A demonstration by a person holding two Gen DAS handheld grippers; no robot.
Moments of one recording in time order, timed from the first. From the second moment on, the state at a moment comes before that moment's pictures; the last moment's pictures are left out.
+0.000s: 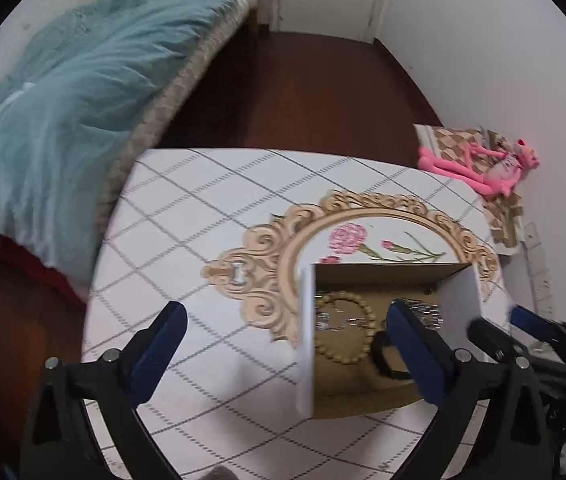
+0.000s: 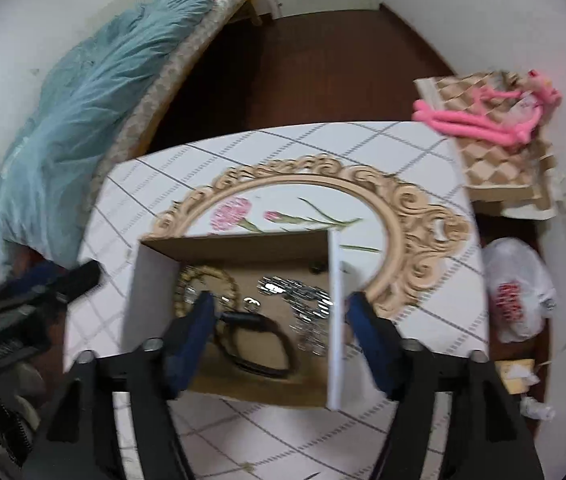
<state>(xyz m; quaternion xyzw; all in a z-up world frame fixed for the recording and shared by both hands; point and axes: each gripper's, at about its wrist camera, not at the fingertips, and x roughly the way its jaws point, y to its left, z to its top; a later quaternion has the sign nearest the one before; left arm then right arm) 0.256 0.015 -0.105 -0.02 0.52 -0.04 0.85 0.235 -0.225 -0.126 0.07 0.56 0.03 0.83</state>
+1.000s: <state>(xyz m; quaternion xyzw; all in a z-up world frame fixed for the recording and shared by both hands) 0.071 0.004 0.023 0.00 0.42 0.00 0.91 0.047 -0.229 0.026 0.02 0.46 -0.04 0.89</state>
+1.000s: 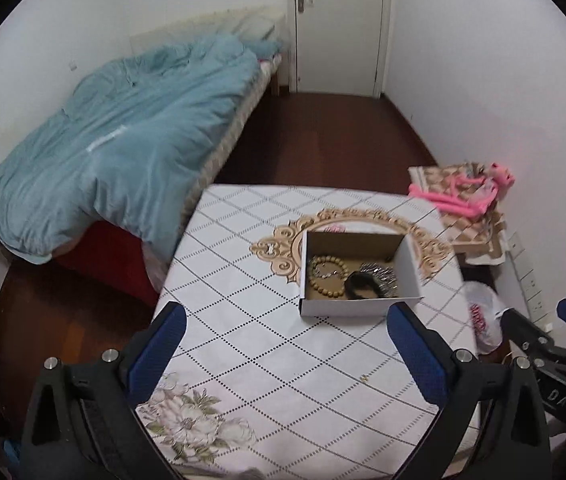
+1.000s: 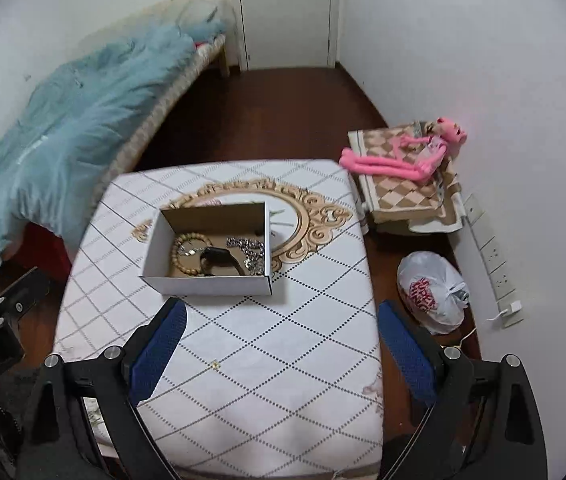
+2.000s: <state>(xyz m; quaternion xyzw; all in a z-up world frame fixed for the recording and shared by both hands) 0.044 0.005 0.083 -0.01 0.41 -0.01 0.91 0.009 -0.224 0.126 0.01 0.41 -0.05 0.91</state>
